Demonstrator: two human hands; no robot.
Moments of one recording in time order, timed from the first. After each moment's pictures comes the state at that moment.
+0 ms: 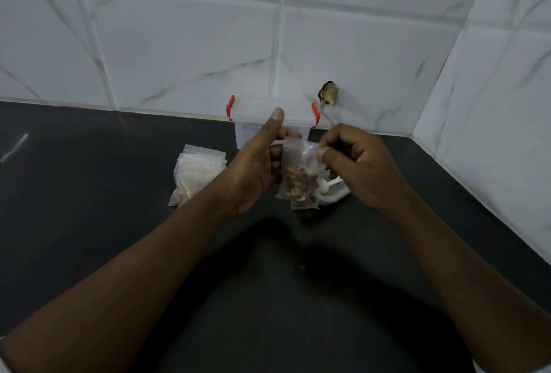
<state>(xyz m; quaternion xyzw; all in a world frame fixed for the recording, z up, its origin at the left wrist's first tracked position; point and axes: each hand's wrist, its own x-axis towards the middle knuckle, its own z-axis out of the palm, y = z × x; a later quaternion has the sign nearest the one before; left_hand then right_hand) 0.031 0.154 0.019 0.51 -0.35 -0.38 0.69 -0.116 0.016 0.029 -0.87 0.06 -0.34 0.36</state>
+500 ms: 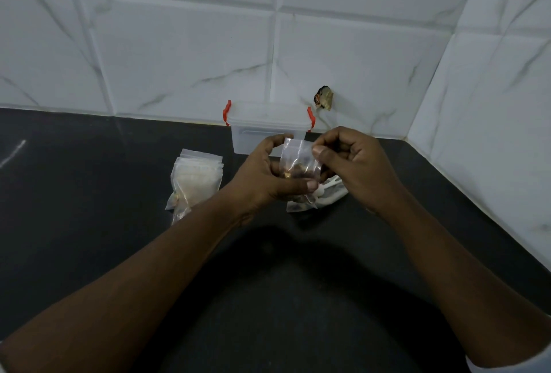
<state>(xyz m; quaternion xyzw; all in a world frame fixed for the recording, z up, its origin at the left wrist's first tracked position) 0.023 0.150 0.003 0.54 -0.41 -0.35 0.64 -0.117 0.009 0.029 -0.84 0.08 -0.34 0.42</state>
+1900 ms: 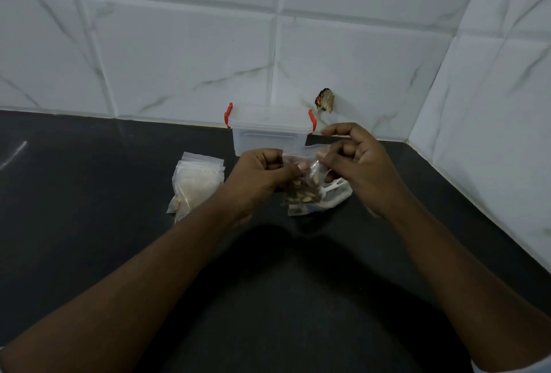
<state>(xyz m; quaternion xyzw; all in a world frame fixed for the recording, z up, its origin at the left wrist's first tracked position) 0.030 0.150 0.004 0.55 -0.41 -0.31 0.66 -0.114 -0.002 0.023 -0.78 0.10 -0.33 0.51</state>
